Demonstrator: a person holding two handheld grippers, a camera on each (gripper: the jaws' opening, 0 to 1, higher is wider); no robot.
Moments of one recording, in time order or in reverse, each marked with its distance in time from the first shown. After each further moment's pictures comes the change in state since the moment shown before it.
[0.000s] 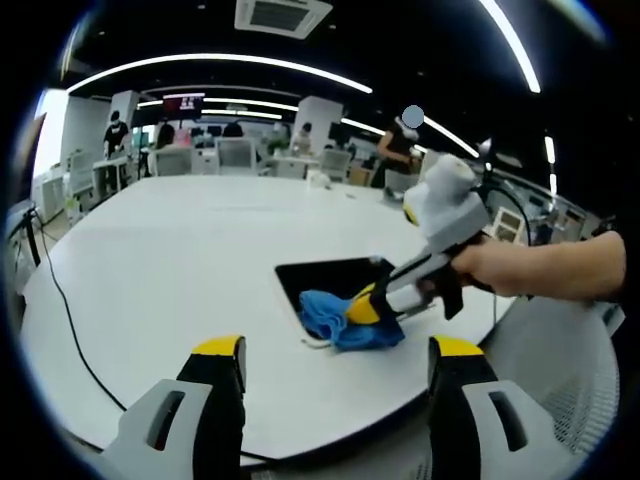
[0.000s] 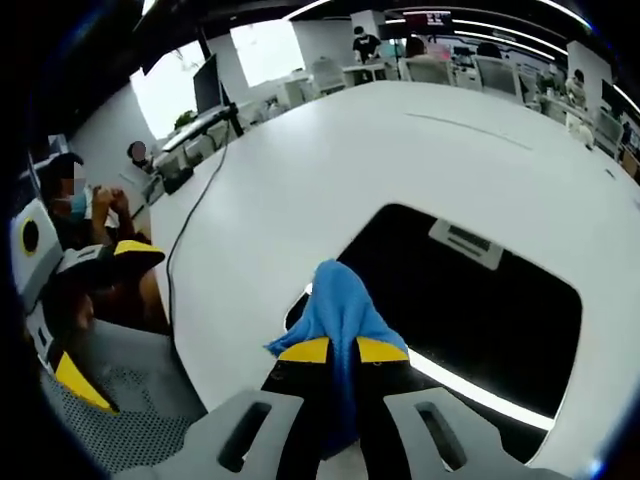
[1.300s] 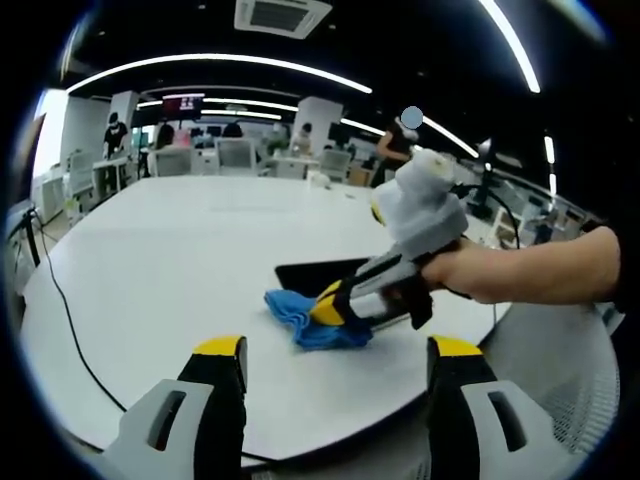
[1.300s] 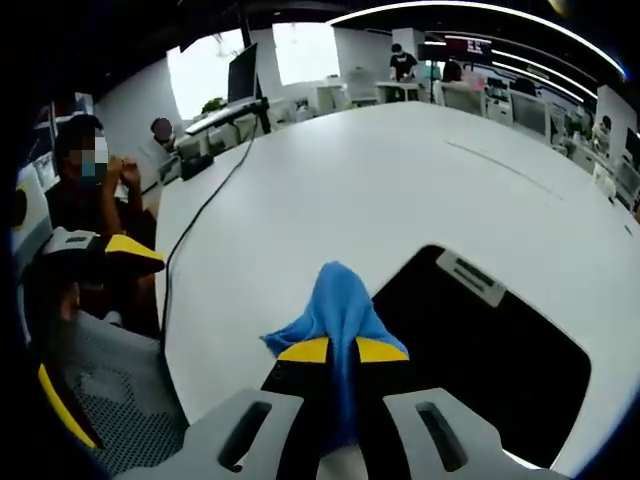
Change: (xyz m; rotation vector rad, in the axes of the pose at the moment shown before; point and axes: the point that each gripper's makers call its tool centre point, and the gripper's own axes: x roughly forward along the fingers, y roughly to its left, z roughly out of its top) left arm 0.001 0.001 0.001 0.001 -0.003 0.000; right arm 0.024 0.012 0.024 -0.161 -0.053 0.016
